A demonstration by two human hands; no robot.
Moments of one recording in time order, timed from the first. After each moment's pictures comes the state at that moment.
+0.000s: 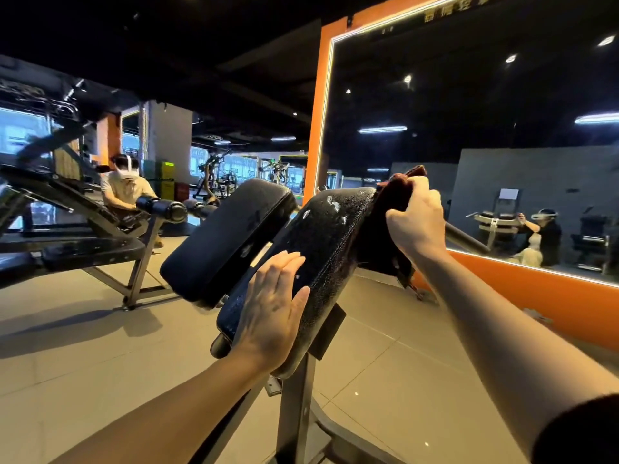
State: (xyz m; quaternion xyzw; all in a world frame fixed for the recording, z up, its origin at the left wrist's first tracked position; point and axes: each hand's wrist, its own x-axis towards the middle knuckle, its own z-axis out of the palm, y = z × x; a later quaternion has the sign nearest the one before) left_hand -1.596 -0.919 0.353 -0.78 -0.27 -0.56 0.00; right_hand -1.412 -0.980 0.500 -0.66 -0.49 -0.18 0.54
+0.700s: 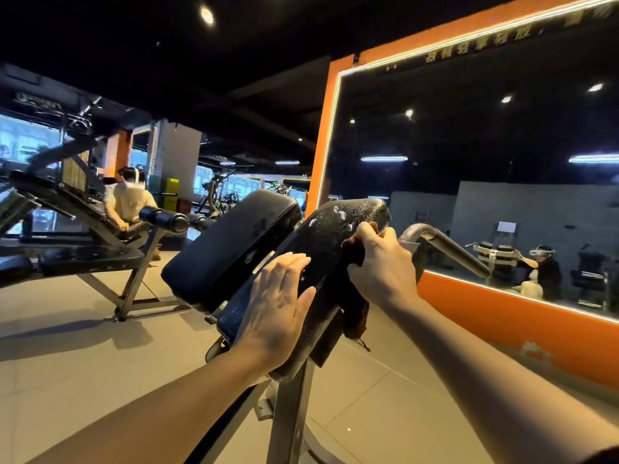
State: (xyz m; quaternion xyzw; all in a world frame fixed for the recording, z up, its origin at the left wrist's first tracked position) left_hand -1.596 -0.916 0.351 -0.78 -0.27 -0.56 0.01; right_hand -1.452 -0.978 0.447 -0.67 -0.57 -0.29 0.37
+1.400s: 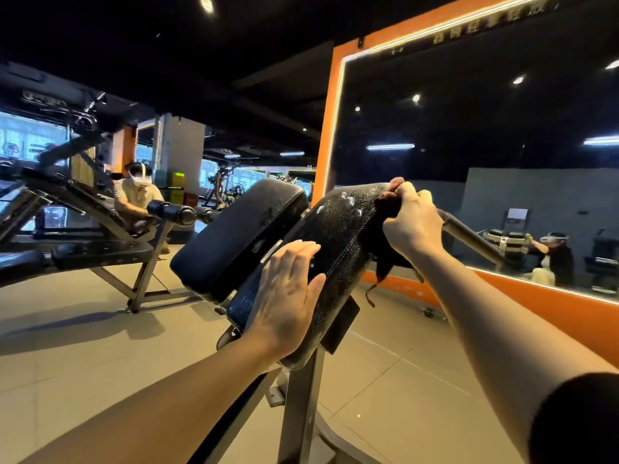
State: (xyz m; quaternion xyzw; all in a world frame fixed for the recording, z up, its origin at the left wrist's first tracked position) left_hand -1.597 -0.920 0.354 -0.79 -0.27 -0.55 -0.02; right_hand -1.439 -0.978 0.486 -0.70 -0.51 -0.21 0.46
